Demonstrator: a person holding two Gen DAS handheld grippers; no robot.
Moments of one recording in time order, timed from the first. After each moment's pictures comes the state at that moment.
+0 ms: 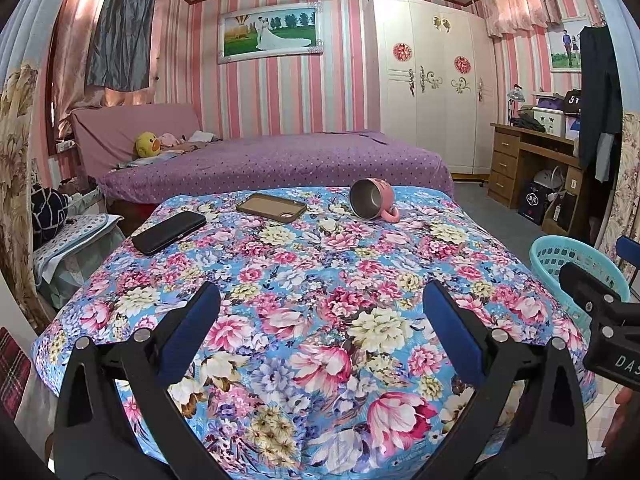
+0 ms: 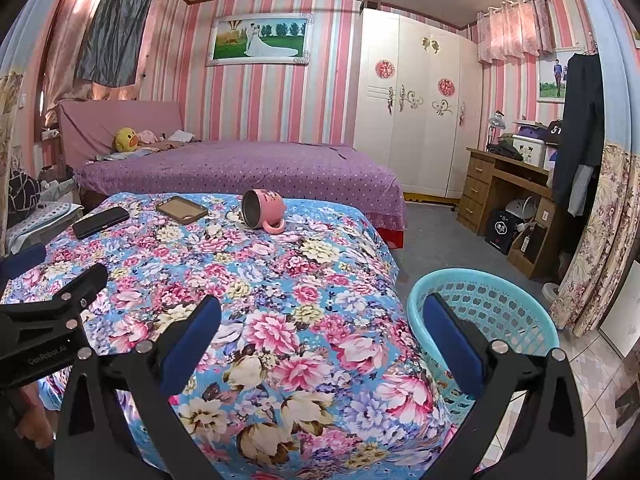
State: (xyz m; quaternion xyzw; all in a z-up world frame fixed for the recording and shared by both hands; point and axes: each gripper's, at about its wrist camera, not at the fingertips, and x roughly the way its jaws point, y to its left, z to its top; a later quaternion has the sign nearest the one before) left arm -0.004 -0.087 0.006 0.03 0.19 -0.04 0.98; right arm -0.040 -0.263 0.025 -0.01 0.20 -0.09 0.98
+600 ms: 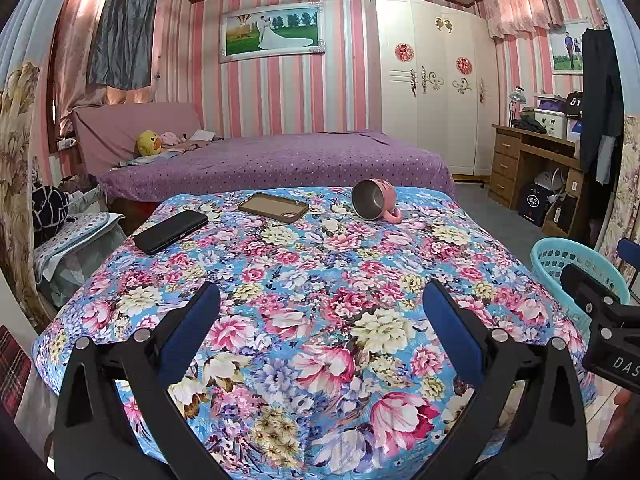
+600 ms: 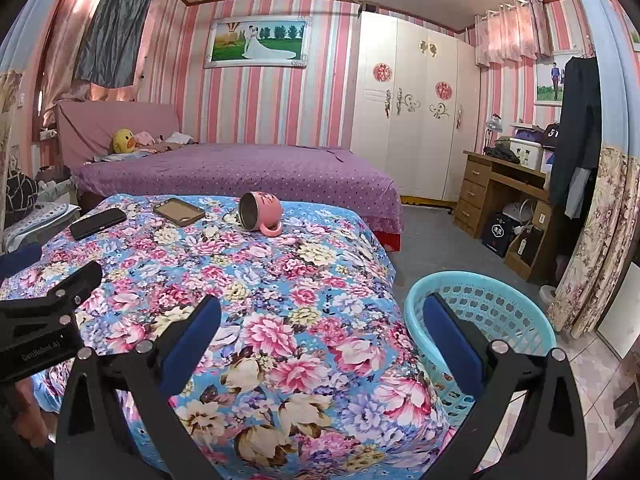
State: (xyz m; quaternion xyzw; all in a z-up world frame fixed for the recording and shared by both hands) left arm -0.006 -0.088 0.006 0.03 0.19 -0.04 0.98; right arm -0.041 -0.265 0.027 -0.02 0.20 -0.09 0.98
